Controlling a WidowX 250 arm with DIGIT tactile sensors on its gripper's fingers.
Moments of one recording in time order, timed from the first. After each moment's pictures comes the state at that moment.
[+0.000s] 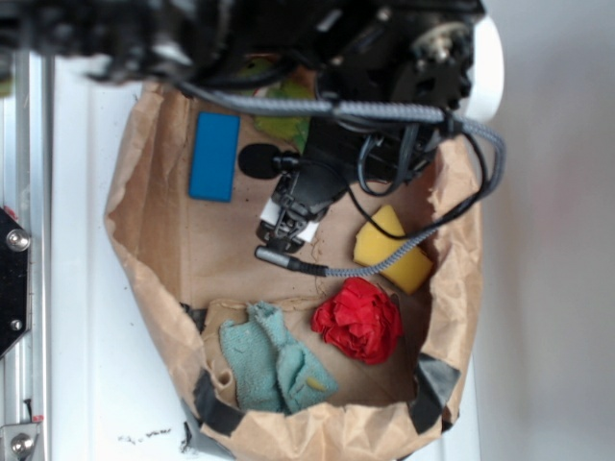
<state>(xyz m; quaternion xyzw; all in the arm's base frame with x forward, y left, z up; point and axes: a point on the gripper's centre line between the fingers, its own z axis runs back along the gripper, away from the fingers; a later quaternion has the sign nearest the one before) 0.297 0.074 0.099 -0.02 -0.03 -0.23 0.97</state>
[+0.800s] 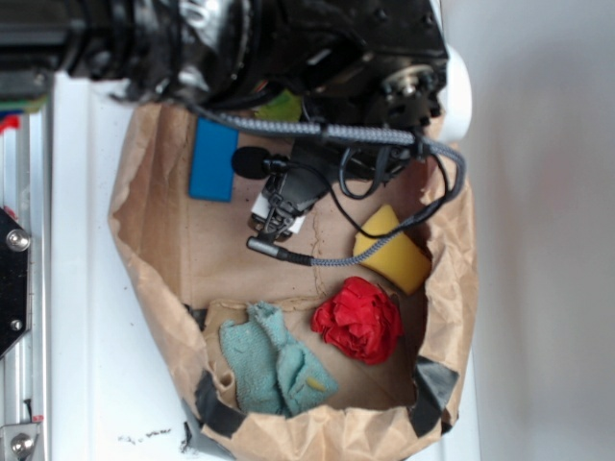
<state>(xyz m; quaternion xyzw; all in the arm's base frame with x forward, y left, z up) 0.291 0.082 0.082 0.01 -0.02 -0.22 0.98</state>
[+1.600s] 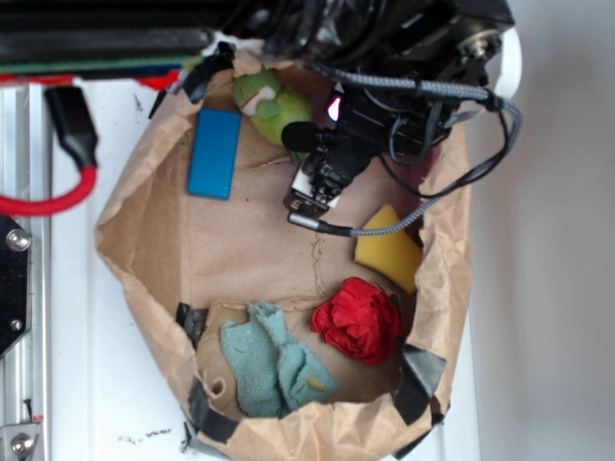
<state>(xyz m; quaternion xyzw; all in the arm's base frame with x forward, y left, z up) 0.307 0.108 0.056 0.00 0.02 -0.21 0.98</state>
